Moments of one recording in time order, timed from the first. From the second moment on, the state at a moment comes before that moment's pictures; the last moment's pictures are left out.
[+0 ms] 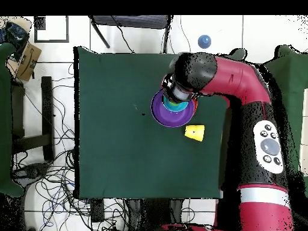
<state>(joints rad) -0.46 -0.62 0.24 1.23 -0.18 1.09 2.03</state>
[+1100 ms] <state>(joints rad) -0.79 -0.73 0.33 1.51 -0.20 1.04 2.03</state>
